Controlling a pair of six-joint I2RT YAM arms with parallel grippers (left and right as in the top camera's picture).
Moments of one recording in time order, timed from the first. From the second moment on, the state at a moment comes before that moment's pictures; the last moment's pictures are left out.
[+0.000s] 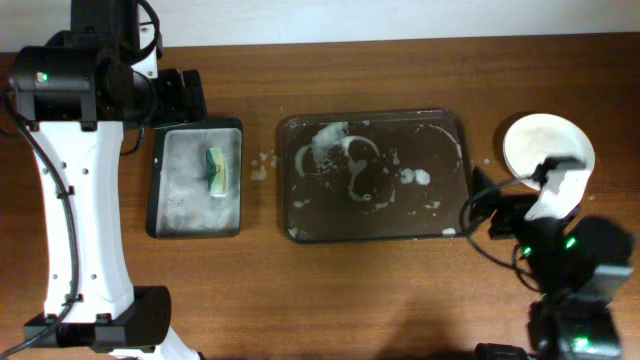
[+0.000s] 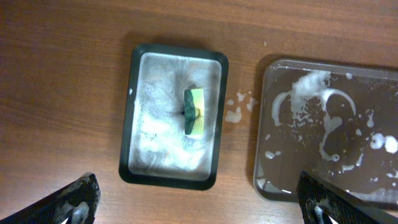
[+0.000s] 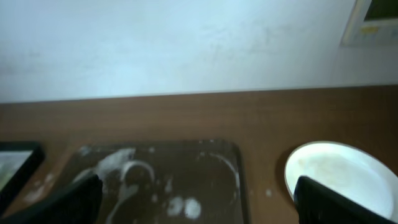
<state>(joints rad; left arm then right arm) -0.05 1.83 2.37 -1.63 -0.03 -0.18 -0.13 0.58 0.64 -0.29 -0.22 0.05</state>
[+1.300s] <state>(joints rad) -0.05 1.83 2.37 -1.63 -0.03 -0.18 -0.05 0.01 0.01 -0.06 -0.16 0.05</state>
